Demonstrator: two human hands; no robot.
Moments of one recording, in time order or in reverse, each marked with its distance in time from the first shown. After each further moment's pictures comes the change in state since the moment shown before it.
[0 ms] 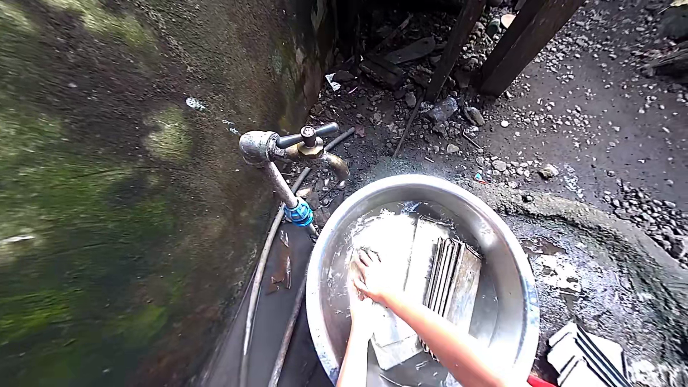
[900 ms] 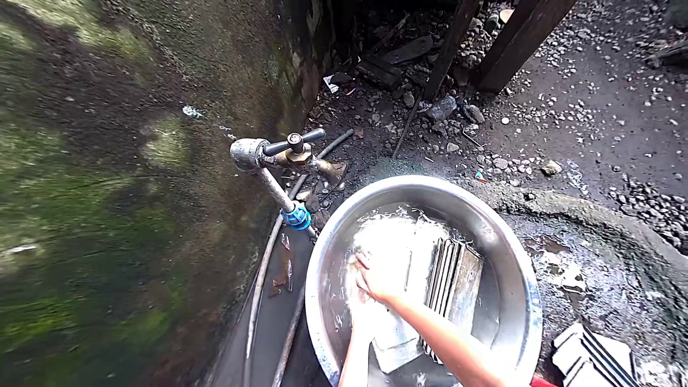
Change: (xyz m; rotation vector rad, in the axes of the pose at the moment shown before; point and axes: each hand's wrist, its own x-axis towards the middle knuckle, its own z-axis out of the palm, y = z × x) left_hand -0.016 0.012 0.001 -0.010 -0.014 0.033; right_hand -0.003 0.009 0.002 0.112 0.035 -0.075
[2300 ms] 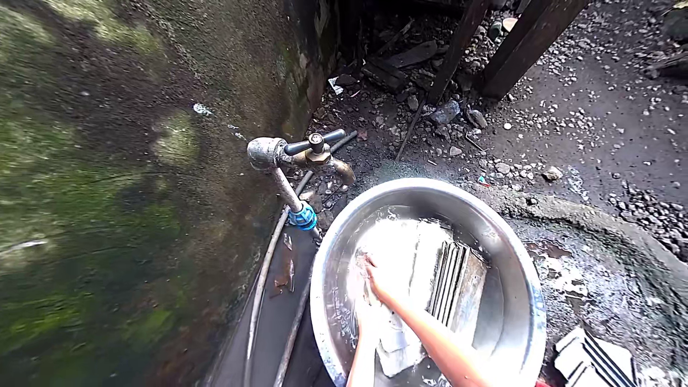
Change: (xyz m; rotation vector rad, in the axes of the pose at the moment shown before) left_hand -0.006 0.004 0.004 0.118 -0.006 0.123; right_hand -0.002 -0.011 -0.003 0.080 0.142 0.165
